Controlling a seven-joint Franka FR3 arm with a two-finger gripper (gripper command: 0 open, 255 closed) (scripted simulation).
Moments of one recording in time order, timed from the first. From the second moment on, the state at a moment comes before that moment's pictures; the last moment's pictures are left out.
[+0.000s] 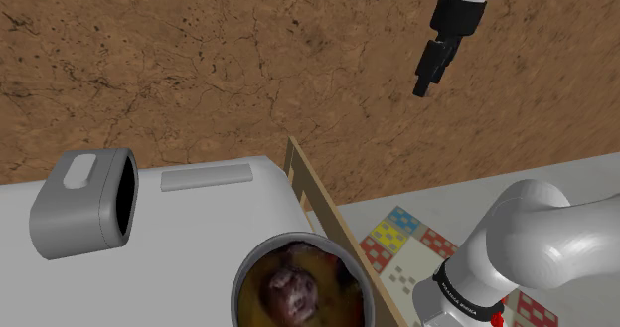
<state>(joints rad) 0.00 -0.83 0.03 -2.26 -0.12 1.42 -0.09</state>
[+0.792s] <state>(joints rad) 0.08 -0.56 0.04 -2.27 -0.08 1.69 -0.18</state>
